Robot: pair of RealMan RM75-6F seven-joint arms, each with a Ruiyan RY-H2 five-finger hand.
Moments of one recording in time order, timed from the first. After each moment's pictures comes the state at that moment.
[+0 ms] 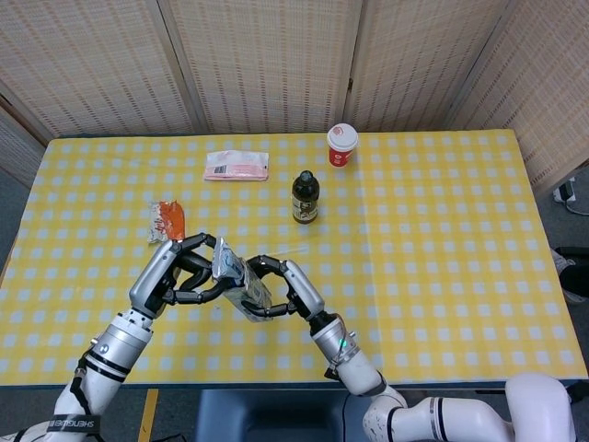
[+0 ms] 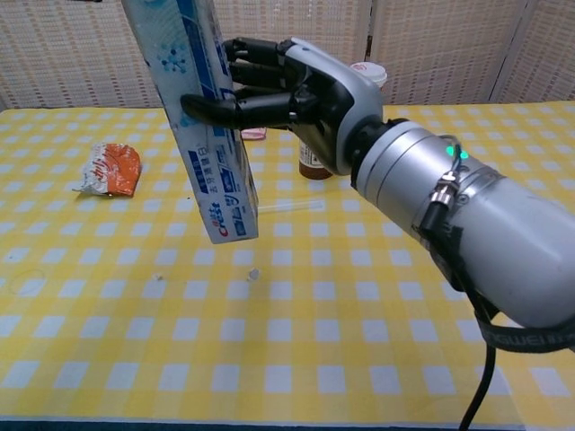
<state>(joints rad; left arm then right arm) -0.59 -1.07 -0.40 -2.36 1.00 1.12 -0.45 0.68 -1.85 0.35 -1.66 -1.33 1.06 0.52</state>
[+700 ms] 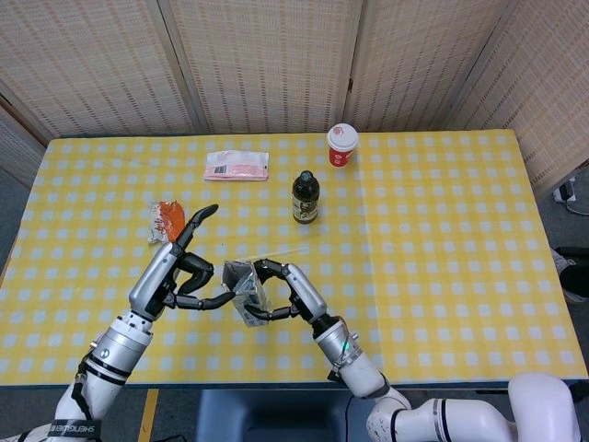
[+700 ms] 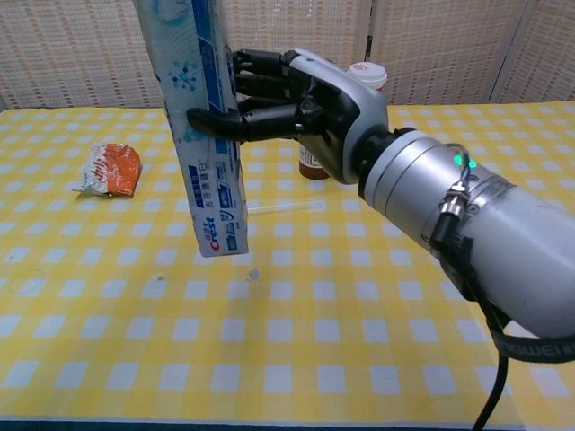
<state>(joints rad) -0.57 -1.09 -0.38 -2.35 1.06 1.16 -0.39 0.67 -1.84 0.32 -1.67 -1.33 1.06 0.52</state>
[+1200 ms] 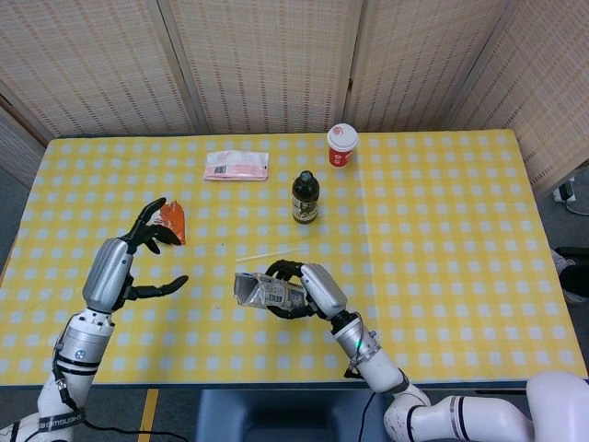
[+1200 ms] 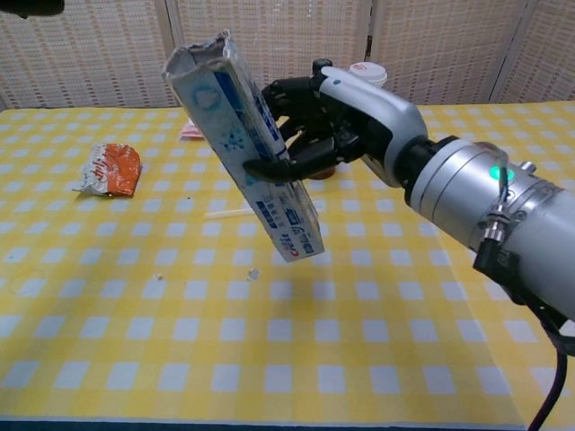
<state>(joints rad) -0.47 -1.14 -0.24 -2.03 1.38 1.38 -0.10 0.66 -1.73 0.26 -1.66 -1.32 1.07 0.21</state>
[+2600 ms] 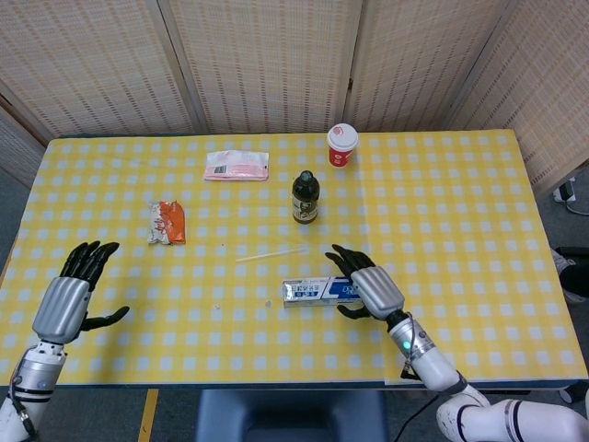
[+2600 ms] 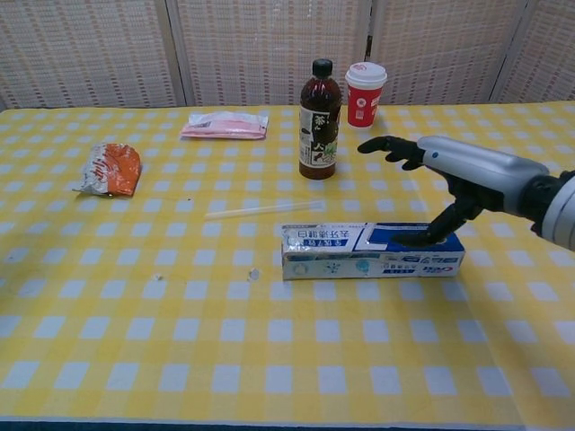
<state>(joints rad) -0.29 -1.16 -0.05 -1.65 1.53 1.44 -0.06 0.58 -1.47 0.11 -1.67 -1.26 1.04 -0.13</state>
